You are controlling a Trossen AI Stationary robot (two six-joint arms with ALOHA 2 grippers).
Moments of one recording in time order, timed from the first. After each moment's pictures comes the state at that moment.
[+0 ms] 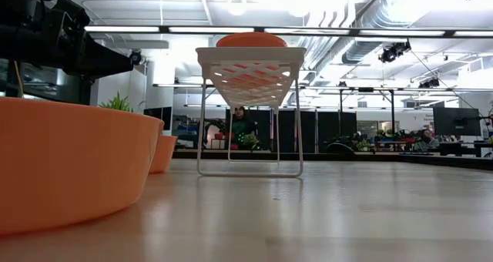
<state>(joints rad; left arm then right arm) 0.06 0.02 0.06 -0.08 -0.24 -0.06 0.29 1.53 1.67 -1.07 0.11 1.16</state>
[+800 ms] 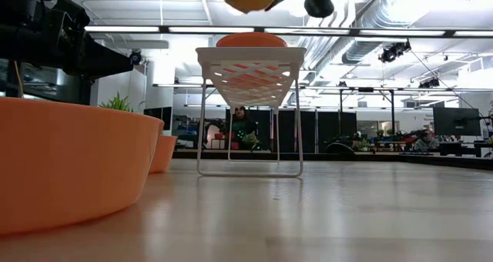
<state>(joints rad) 0.07 0.02 0.06 -0.08 -0.24 -0.06 -0.16 1.59 1.69 -0.84 0.01 0.90</state>
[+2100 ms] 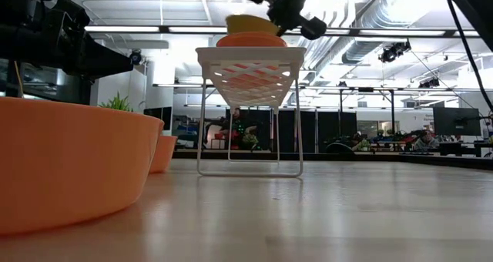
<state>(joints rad) 0.06 0.02 0.06 -0.08 -0.24 -0.06 -0.47 1.97 2.26 -1.35 -0.20 0.87</state>
